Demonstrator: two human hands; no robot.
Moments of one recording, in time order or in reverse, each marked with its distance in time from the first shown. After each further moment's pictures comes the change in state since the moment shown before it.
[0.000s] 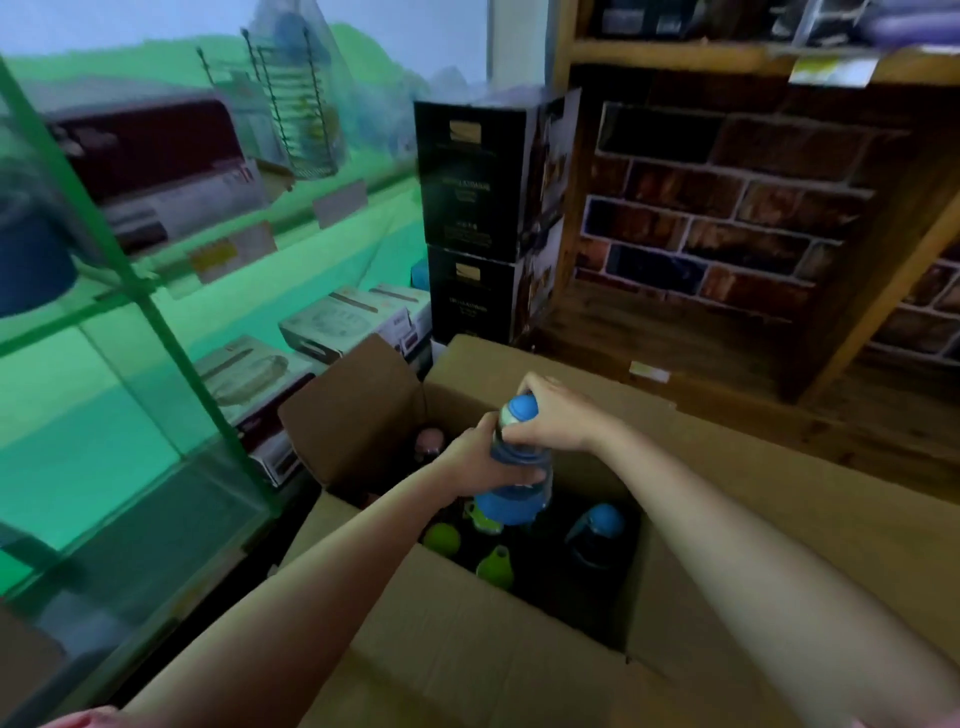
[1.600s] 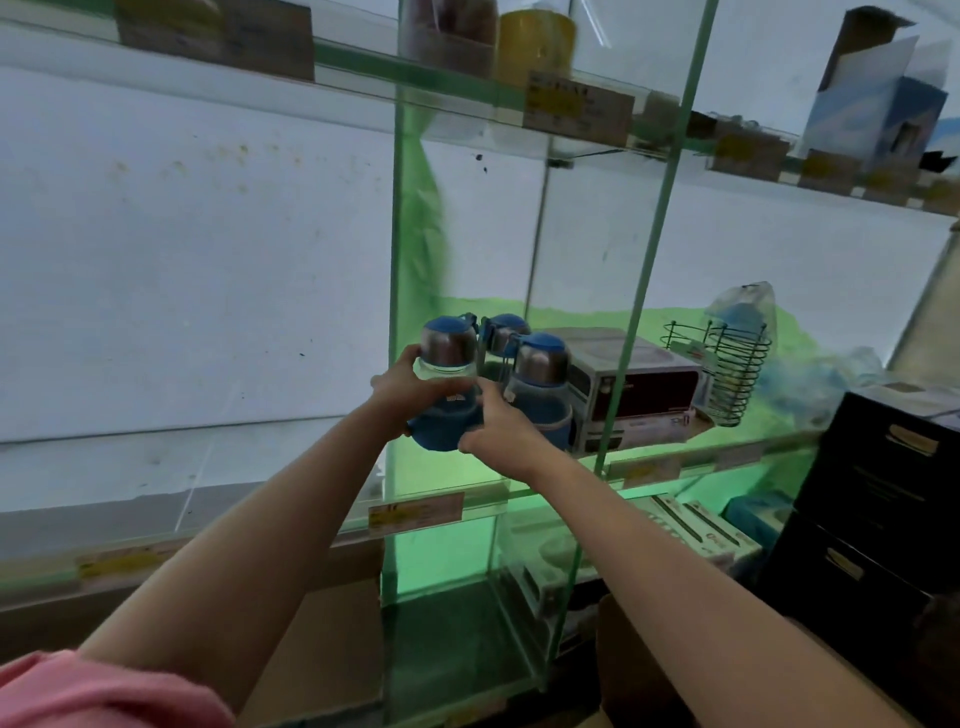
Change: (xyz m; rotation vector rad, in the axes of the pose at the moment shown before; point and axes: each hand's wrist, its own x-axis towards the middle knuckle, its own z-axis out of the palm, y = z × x) left_hand -0.271 -0.082 -0.365 -0.407 1.191 -0.245; right_hand 0.003 -0.432 0.026 0.274 -0.220 -0.791
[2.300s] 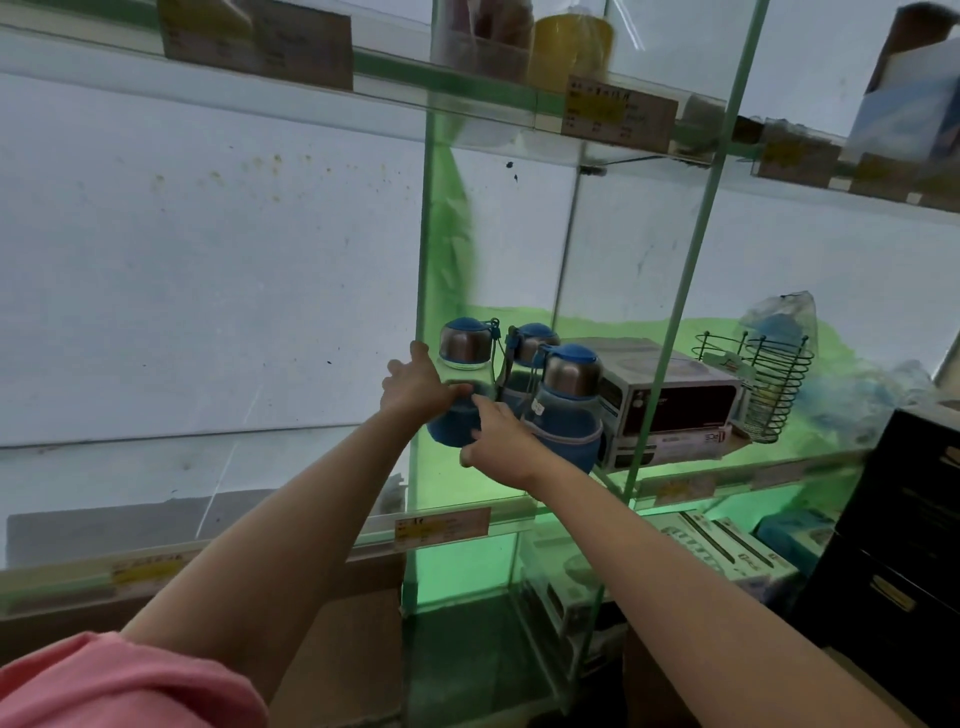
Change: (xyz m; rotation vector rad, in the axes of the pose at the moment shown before) left_hand 0.013 0.007 -0.010 0.443 0.173 0.021; right_hand 0.026 -0.006 0.021 -0.080 -0.088 0.020
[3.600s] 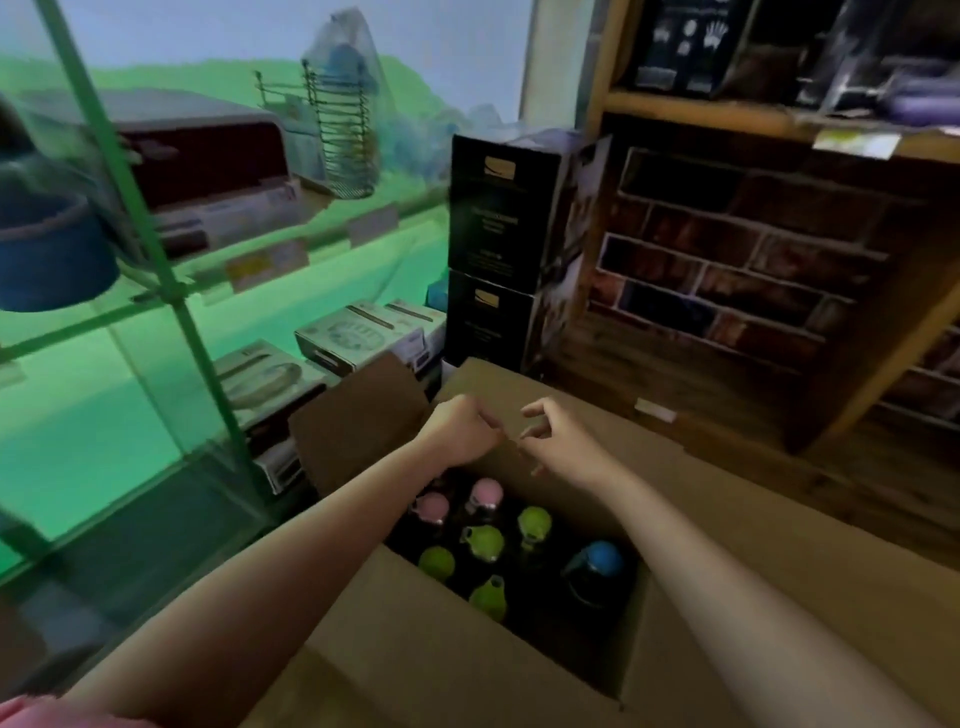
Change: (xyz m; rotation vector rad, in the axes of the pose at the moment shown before) left_hand -0.289 0.116 0.307 0.007 -0.988 0.539; right_hand -0.334 0.296 -0.052 0.279 0.553 0.750
